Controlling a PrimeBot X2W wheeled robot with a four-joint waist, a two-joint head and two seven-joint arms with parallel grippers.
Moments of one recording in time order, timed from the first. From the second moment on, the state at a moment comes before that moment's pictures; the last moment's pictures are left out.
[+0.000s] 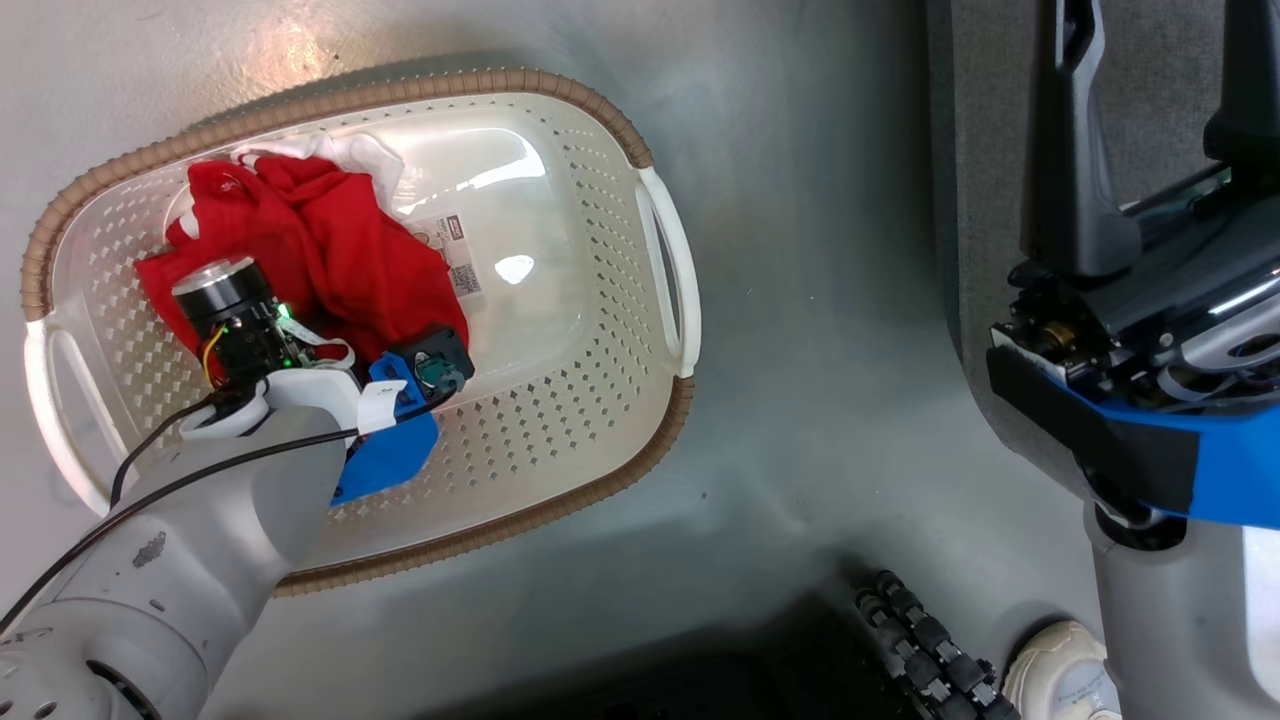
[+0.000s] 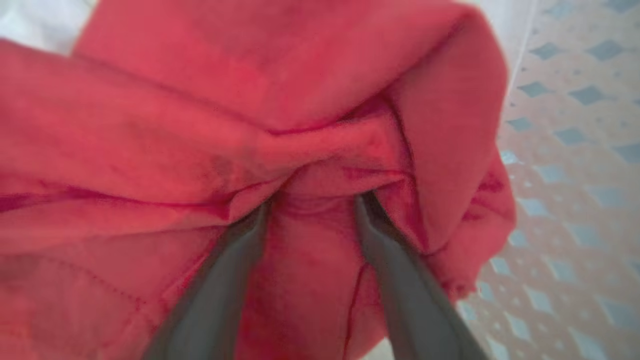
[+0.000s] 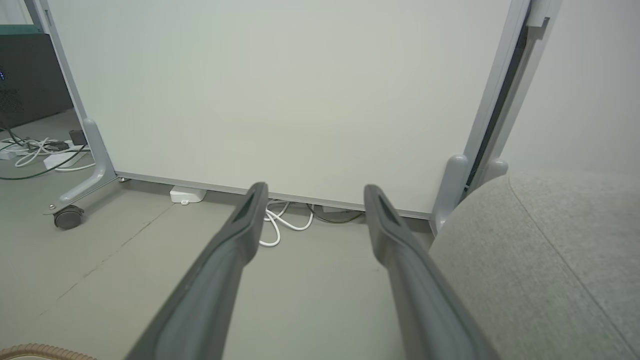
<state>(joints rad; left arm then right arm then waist) -1.02 0.26 -1.28 1.20 -0.10 -0.13 0.16 -0.60 -0.08 0.15 -0.27 0.10 0.13 -0.26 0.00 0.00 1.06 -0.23</state>
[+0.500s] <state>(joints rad) -1.02 0.20 -1.28 1.15 -0.19 -0.13 -0.01 -0.58 -0.08 0.11 -0.24 0.10 0.13 -0.26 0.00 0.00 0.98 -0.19</state>
